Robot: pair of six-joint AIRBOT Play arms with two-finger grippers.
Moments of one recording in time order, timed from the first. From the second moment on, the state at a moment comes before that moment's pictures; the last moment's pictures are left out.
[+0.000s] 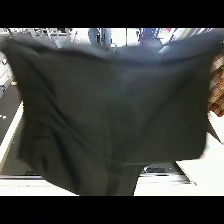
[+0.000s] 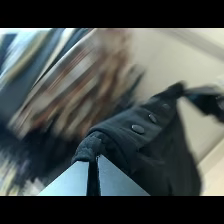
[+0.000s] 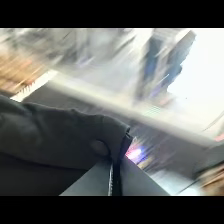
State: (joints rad) left arm 0.42 -1.15 1.75 0.11 -1.46 -1.12; right arm -0.14 -1.02 1.91 -0.94 1.30 1.13
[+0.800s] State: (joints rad) left arm 0.27 -1.72 1.60 0.69 -1.04 -1.20; right arm -0.06 -1.82 1.79 -0.95 1.21 1.31
